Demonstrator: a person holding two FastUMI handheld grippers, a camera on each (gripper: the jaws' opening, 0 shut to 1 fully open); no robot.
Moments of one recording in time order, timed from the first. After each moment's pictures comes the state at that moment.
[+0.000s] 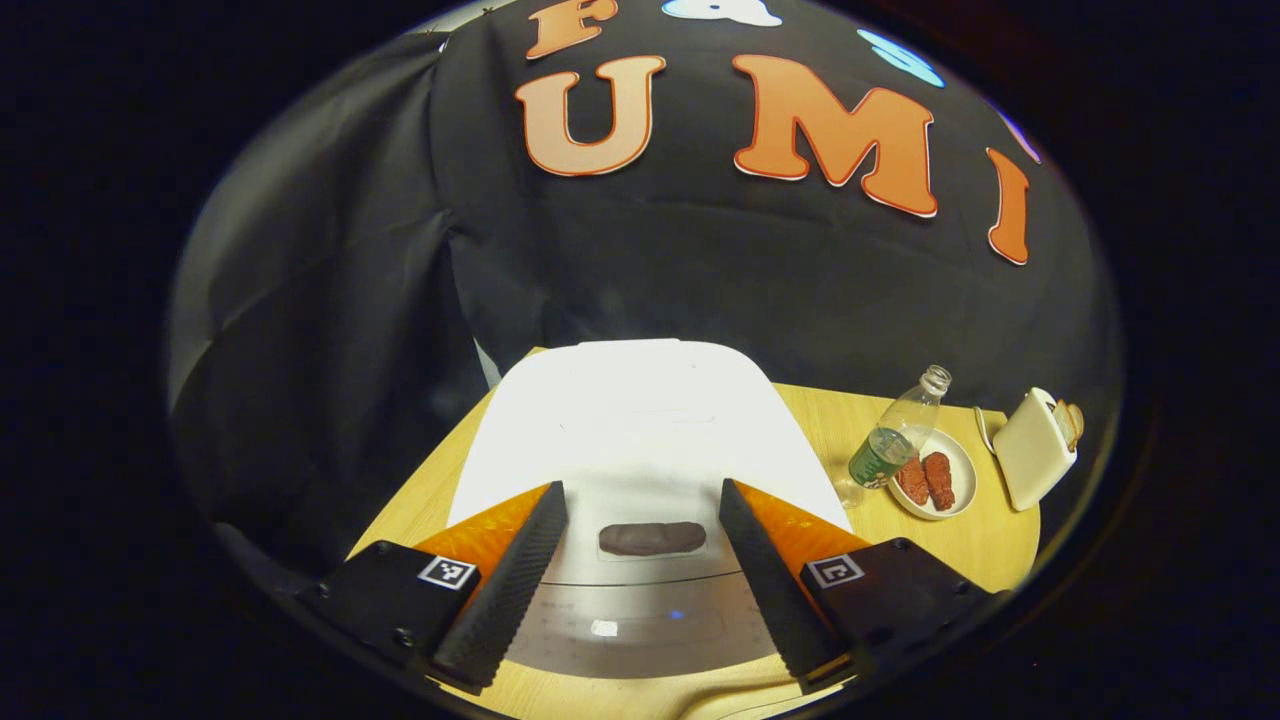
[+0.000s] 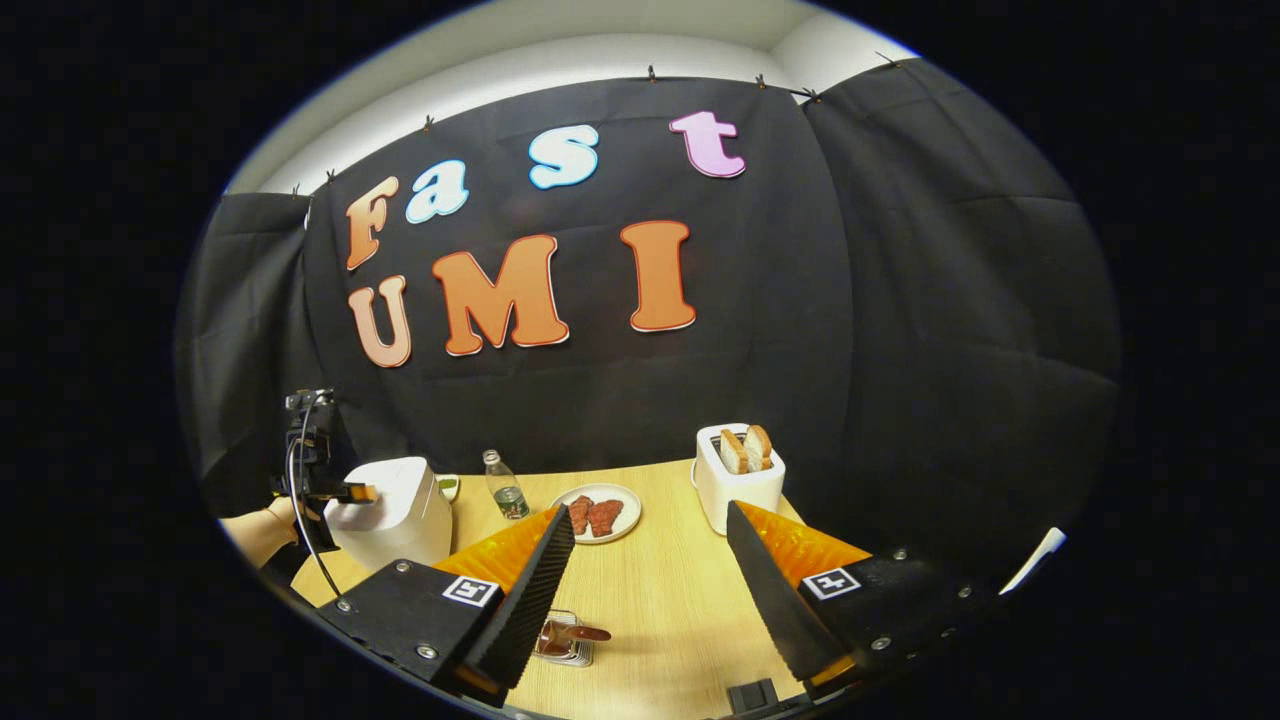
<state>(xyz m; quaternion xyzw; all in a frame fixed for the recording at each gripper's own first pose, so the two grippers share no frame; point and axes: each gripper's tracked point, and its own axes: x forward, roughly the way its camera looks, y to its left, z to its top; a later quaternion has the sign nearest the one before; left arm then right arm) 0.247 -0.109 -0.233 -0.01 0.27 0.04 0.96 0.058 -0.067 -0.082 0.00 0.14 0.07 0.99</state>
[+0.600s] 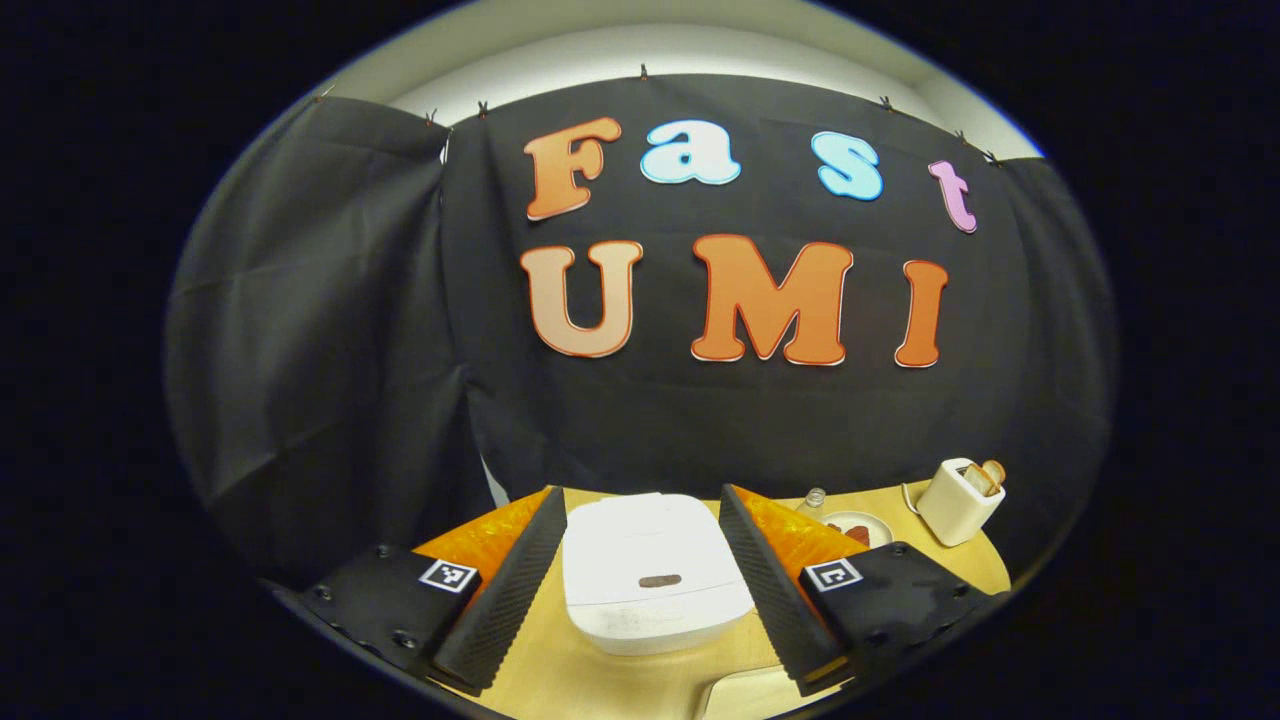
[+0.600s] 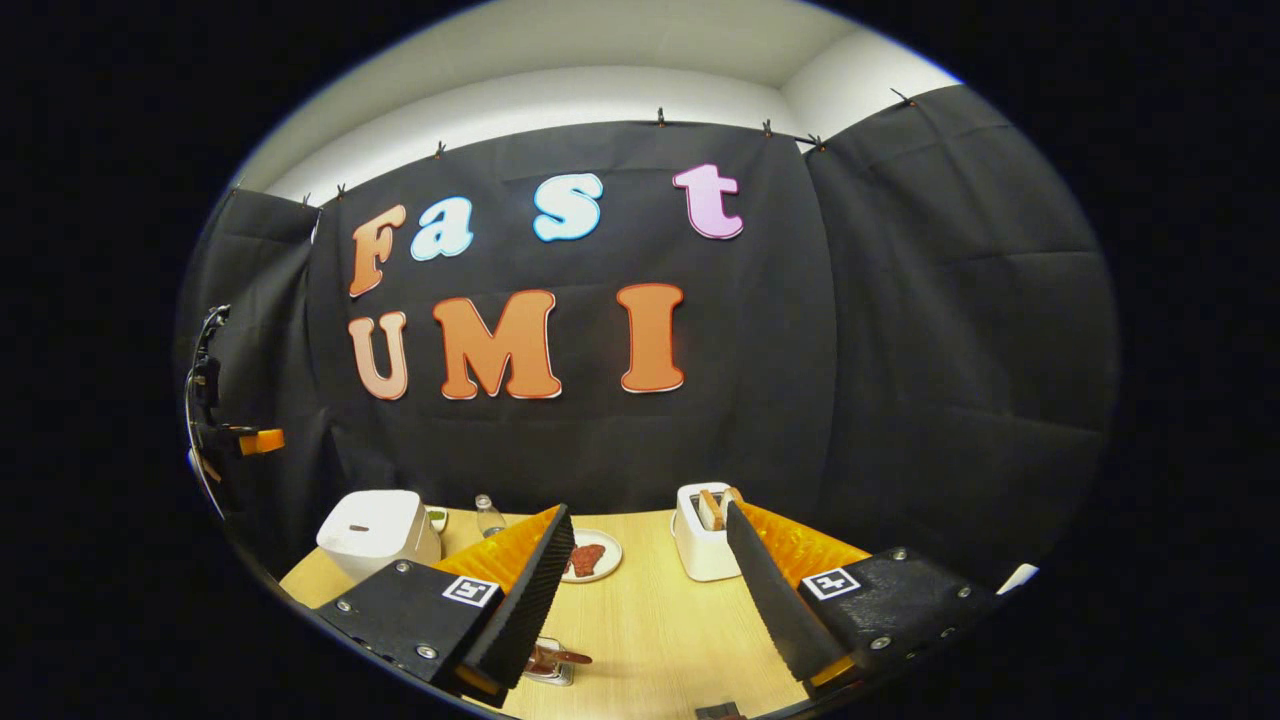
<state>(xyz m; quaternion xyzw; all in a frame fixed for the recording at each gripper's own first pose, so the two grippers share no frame) 0.114 -0.086 -0.002 0.02 0.09 0.01 1.00 0.054 -0.073 0.006 -0.02 0.06 0.06 1.00</state>
